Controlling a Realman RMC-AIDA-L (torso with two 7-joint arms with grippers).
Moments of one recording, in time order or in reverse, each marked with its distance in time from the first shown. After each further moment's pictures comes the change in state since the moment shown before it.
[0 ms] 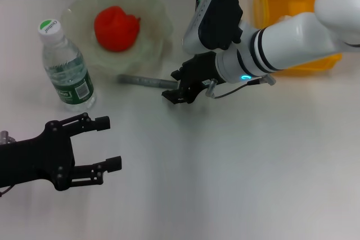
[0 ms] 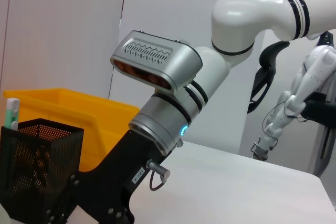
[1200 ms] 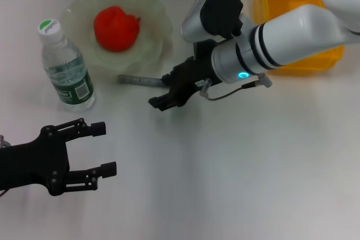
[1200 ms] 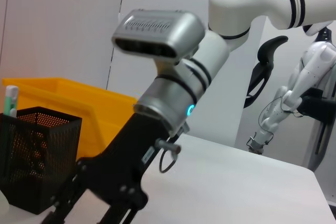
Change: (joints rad) left arm 0.006 0.014 0.000 0.000 0.024 0.006 -0.015; right arm -0.013 -0.009 0.079 -0.056 -0.003 -0.153 0.064
